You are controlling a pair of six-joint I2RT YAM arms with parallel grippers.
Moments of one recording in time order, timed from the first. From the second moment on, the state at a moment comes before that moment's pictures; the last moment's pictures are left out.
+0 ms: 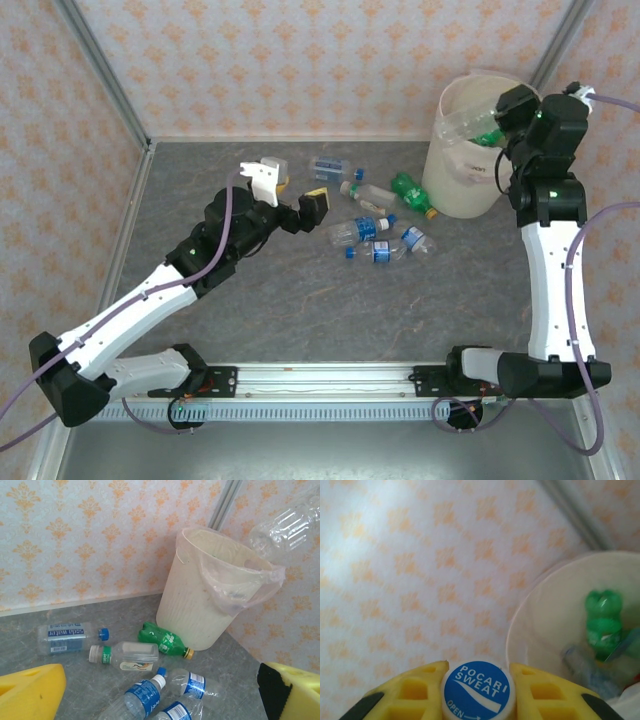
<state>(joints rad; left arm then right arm) -0.69 1.10 1.05 -0.09 -0.11 -0.33 -0.04 1.26 1.65 -0.48 0.17 0.83</state>
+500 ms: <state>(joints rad) -0.69 1.07 1.04 -0.14 -0.10 -0.33 -0.07 1.58 1.77 -0.35 0.44 0.85</state>
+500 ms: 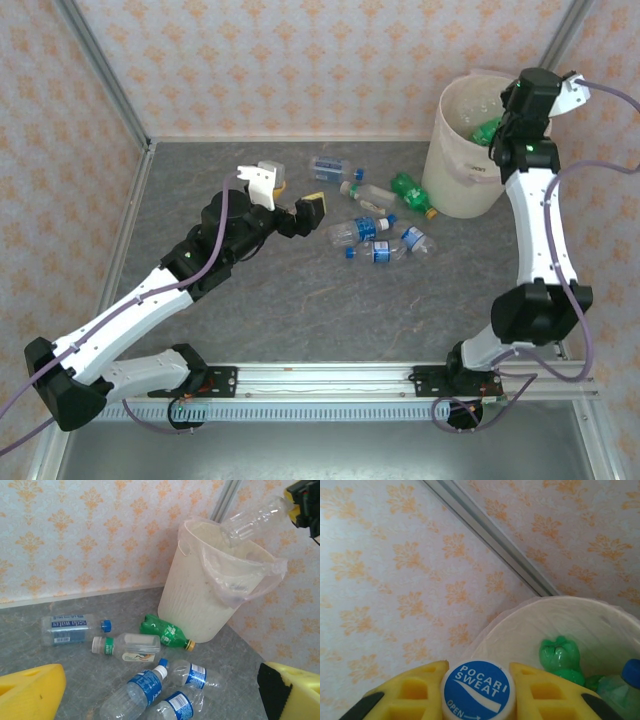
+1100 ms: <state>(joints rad) -0.69 1.11 1.04 -0.15 -0.11 -0.33 -0.07 1.76 2.00 -0.44 0.47 0.77</state>
